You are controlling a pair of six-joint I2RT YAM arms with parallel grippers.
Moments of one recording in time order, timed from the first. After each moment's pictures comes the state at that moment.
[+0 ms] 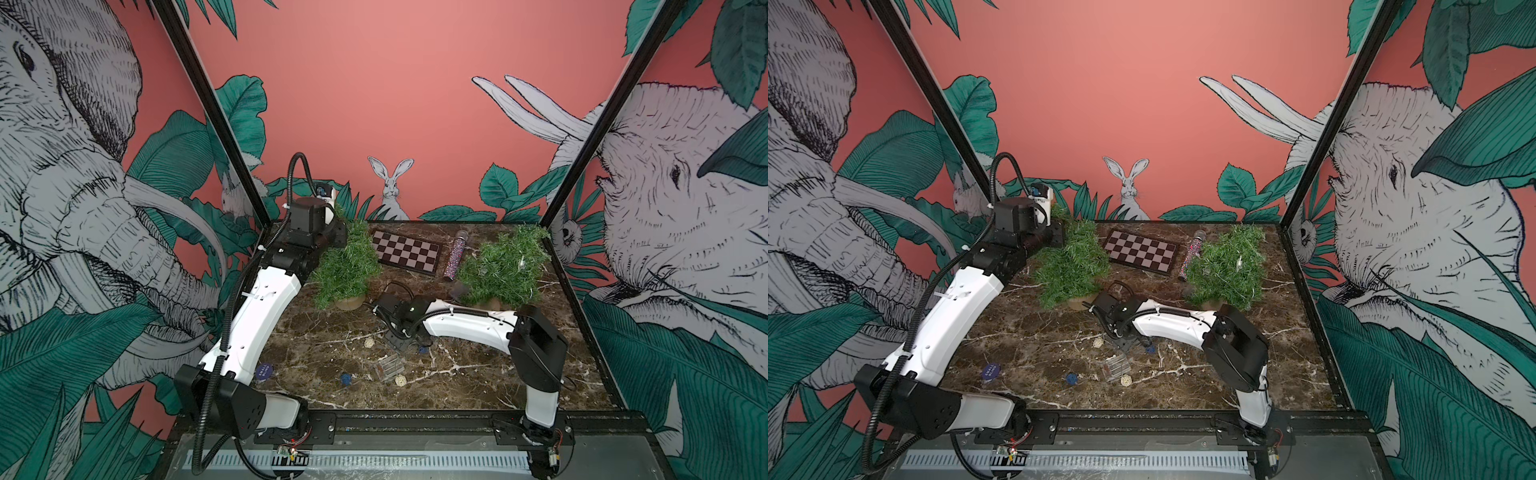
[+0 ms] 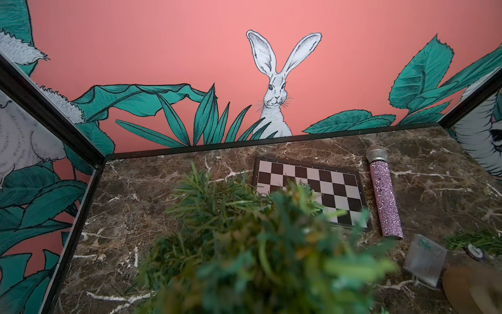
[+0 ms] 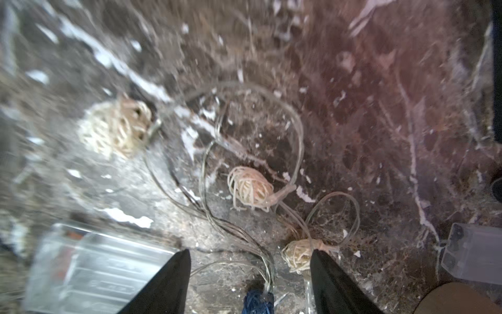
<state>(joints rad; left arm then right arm) -0.33 1.37 1.46 -0.53 -0.07 -0.09 1.06 1.88 1.43 -0.78 0.22 0.12</state>
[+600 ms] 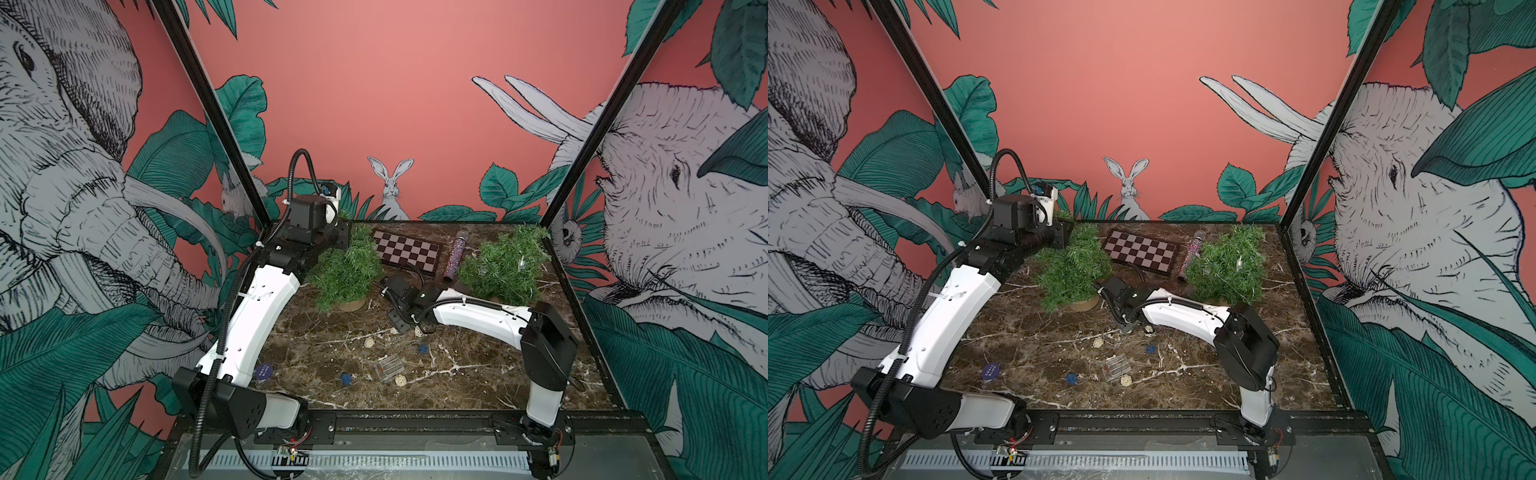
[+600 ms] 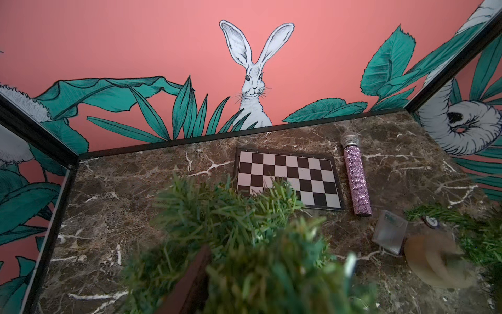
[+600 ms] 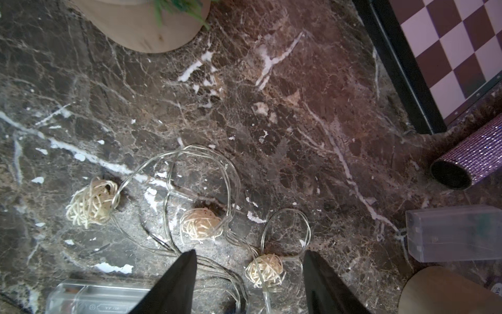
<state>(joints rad) -0.34 1.37 1.54 -0.65 -0.01 -0.08 0.98 1.87 1.44 -0.75 0.27 0.22</state>
